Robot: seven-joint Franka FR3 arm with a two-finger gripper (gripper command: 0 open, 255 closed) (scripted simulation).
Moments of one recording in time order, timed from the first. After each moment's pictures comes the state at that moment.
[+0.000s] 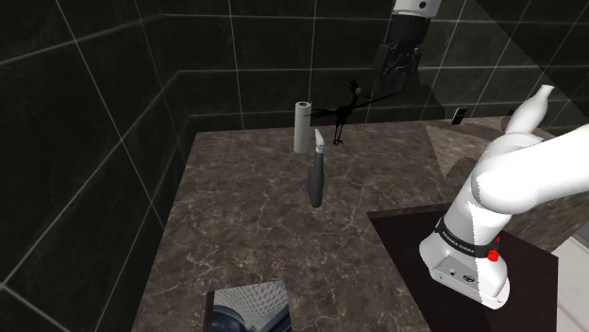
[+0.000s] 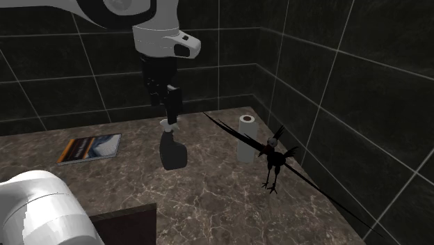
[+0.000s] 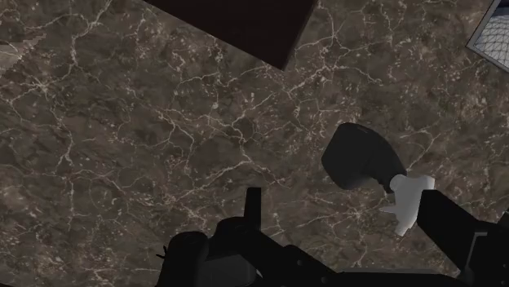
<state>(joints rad) -0.01 -0.83 -0.04 -2.40 0.10 1.58 0.15</state>
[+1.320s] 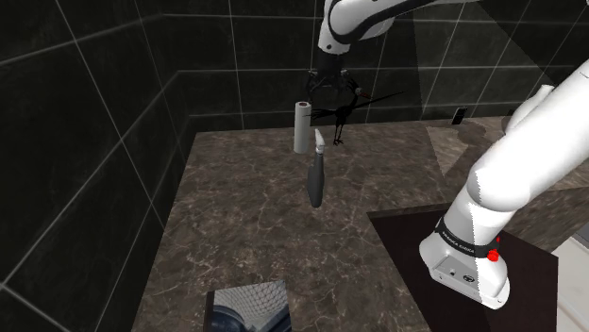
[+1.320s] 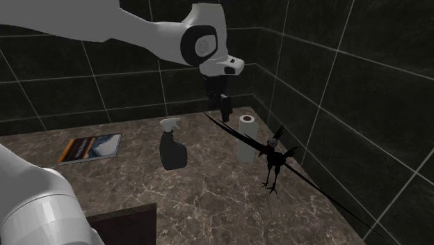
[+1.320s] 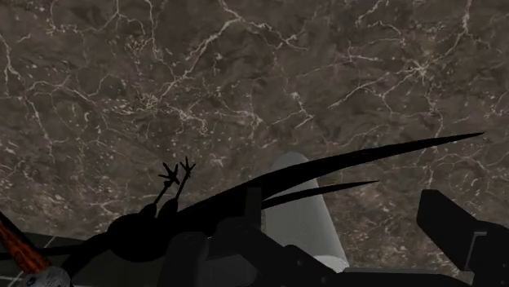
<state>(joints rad) -0.10 -0.24 0.09 -2.22 -0.01 2.11 0.45</state>
